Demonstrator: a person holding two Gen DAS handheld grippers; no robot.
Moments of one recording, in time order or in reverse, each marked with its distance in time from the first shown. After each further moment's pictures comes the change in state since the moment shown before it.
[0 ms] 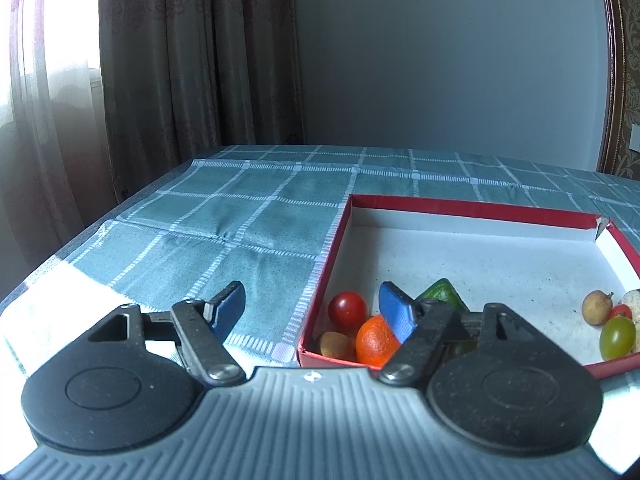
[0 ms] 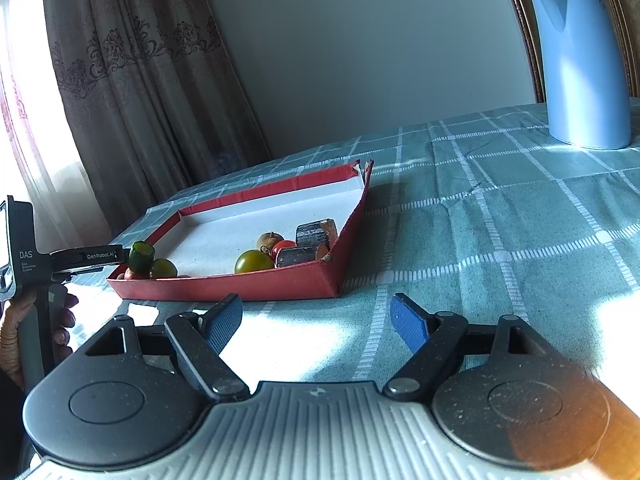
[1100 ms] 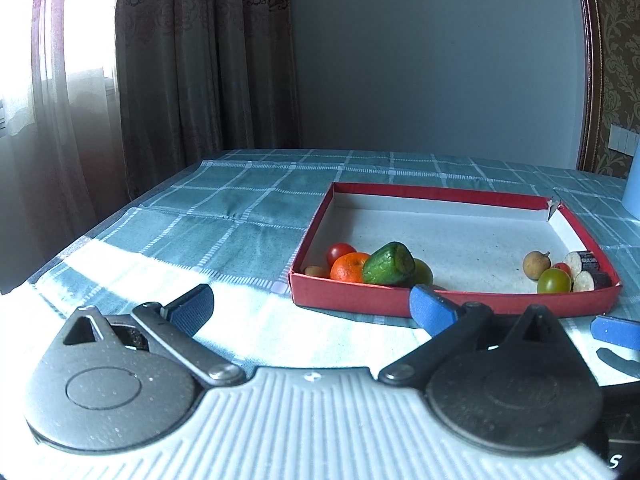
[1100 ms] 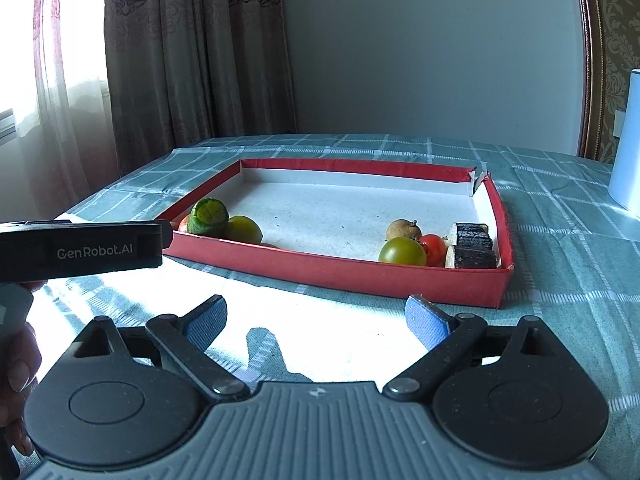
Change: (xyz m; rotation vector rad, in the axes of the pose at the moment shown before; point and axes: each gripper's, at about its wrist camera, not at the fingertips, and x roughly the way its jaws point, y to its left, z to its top) left arm -0.084 -0.013 -0.033 -0.001 -0.030 -0.009; right arm 0.054 0.134 -0.018 -0.240 0.069 -0.081
